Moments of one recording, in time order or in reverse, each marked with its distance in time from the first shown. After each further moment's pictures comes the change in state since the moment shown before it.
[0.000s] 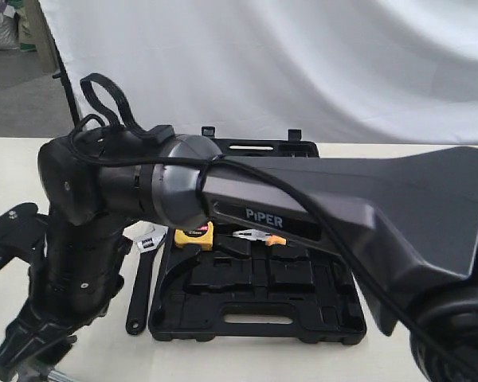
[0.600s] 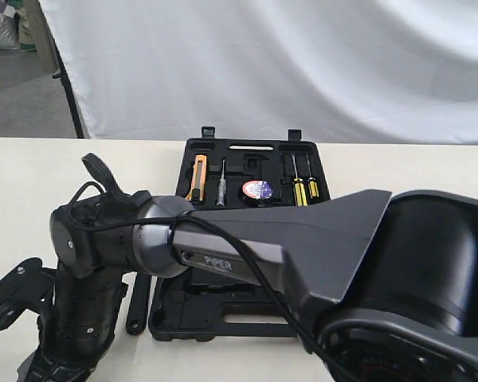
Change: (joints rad) left arm 0.000 0.000 0.000 0.000 0.000 0.000; right arm 0.002 0.155 -0.004 0.070 -0.063 -0.119
